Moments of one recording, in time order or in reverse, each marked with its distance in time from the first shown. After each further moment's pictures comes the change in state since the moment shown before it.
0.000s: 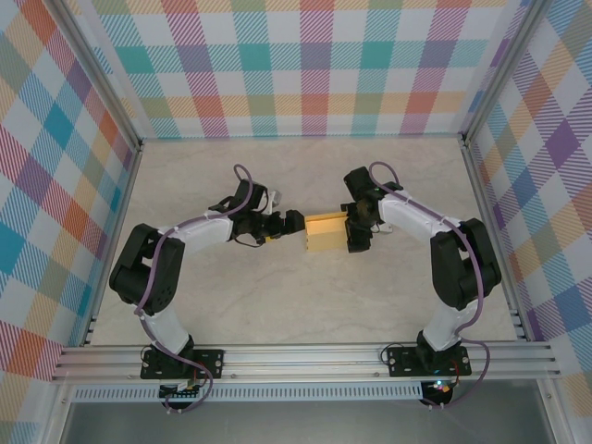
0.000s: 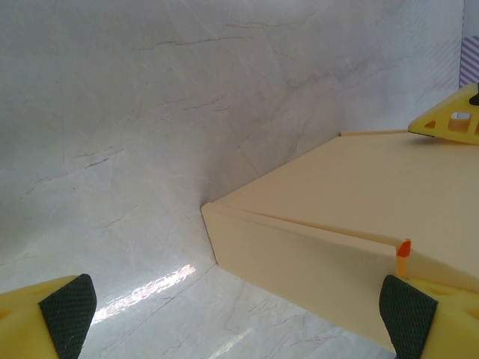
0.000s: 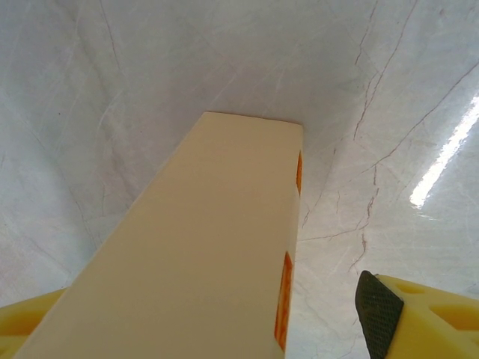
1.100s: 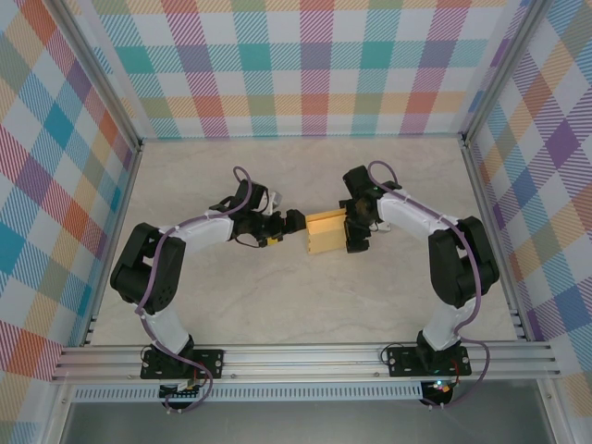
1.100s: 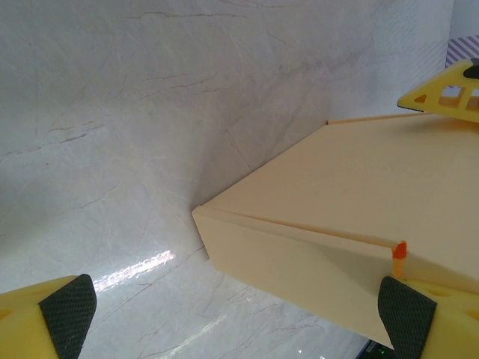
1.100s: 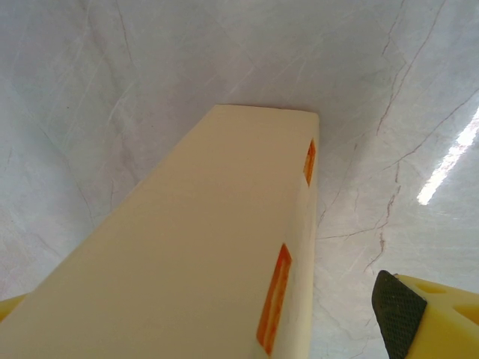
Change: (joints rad) left arm 0.000 0.008 0.006 -0.008 0.049 -0.063; right arm 0.000 0.018 0.015 0.020 -0.009 0.001
